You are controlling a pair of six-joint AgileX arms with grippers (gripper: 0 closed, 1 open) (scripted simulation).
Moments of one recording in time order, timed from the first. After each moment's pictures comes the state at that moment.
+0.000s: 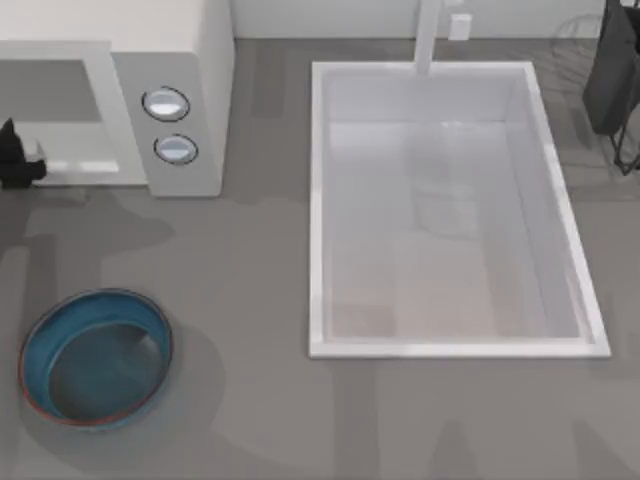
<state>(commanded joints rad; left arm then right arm) 0.21 2.07 0.77 1.06 0.24 0.09 0.00 0.00 0.00 0.00 0.00 0.00</state>
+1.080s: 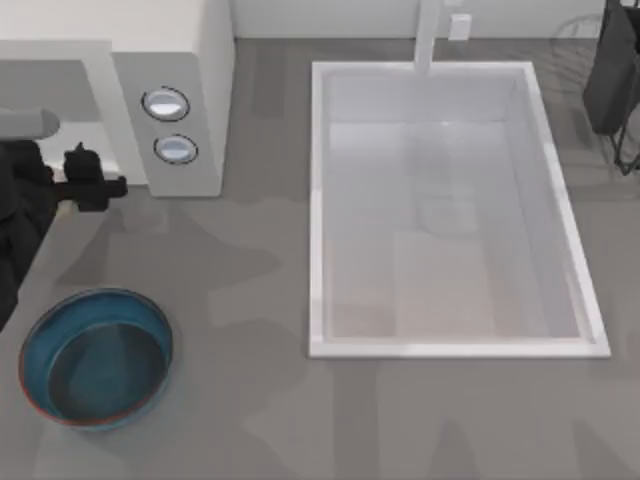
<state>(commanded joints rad) -0.06 1.86 0.58 0.95 -0.06 -0.03 0.00 0.00 0.00 0.00 0.00 0.00</state>
